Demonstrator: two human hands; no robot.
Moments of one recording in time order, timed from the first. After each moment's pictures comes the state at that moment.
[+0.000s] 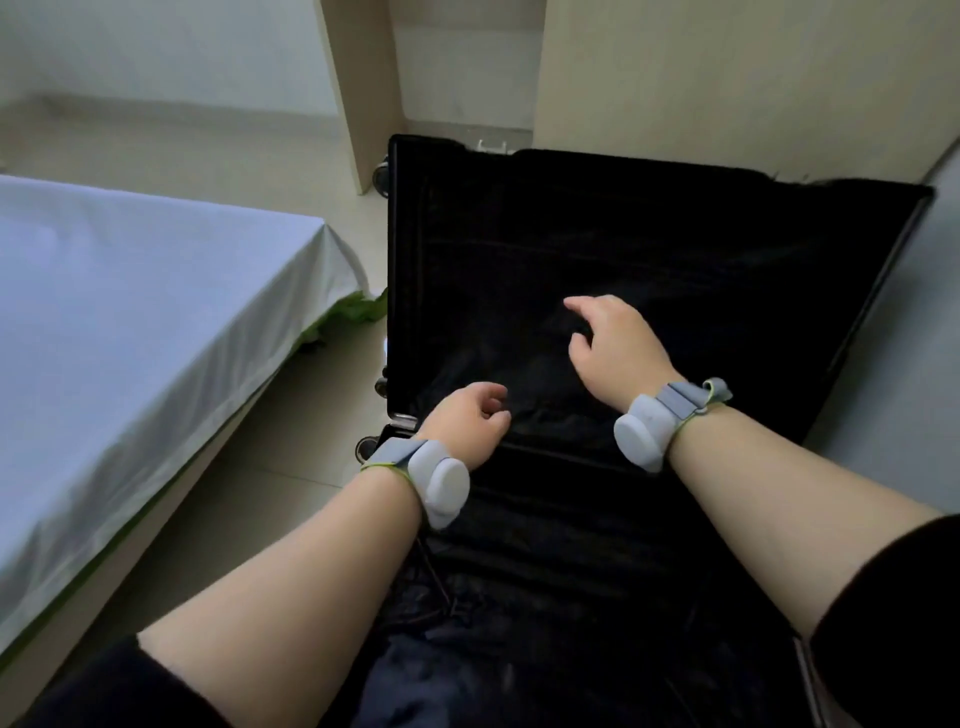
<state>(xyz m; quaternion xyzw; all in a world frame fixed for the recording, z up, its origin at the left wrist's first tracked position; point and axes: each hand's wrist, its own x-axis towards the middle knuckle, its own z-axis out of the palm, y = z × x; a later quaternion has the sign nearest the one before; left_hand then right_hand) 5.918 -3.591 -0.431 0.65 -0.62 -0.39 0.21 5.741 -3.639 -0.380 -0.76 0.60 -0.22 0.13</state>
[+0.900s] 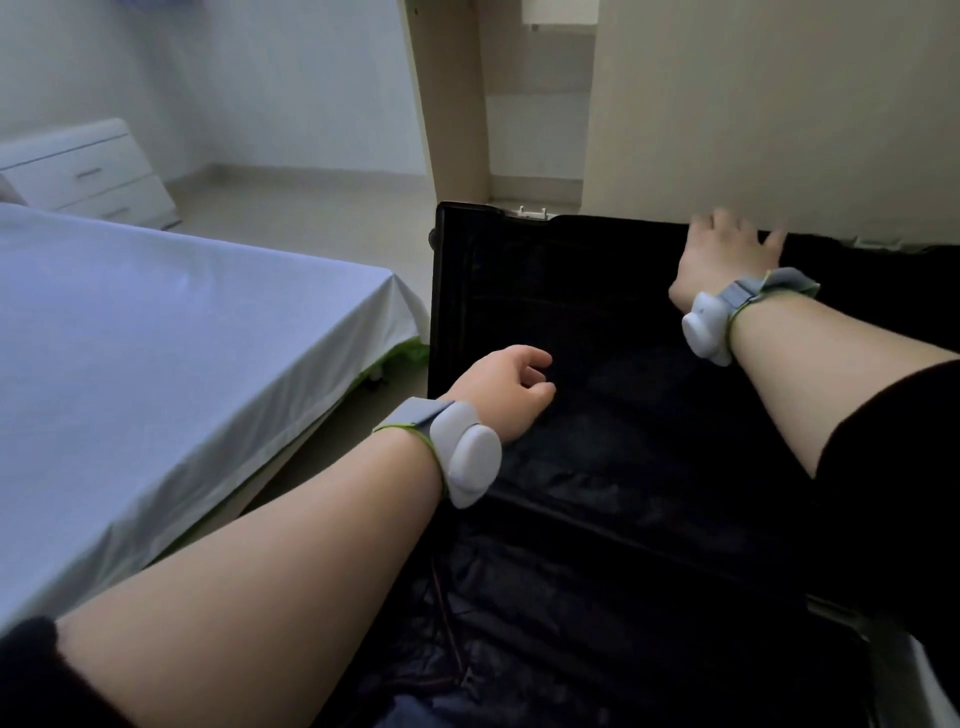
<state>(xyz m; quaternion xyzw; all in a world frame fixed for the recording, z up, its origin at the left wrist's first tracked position) 5.882 -3.626 -0.336 0.68 -0.63 -0.30 0.24 5.690 -3.799 -0.324 -0.71 0.69 -0.09 -0.10</state>
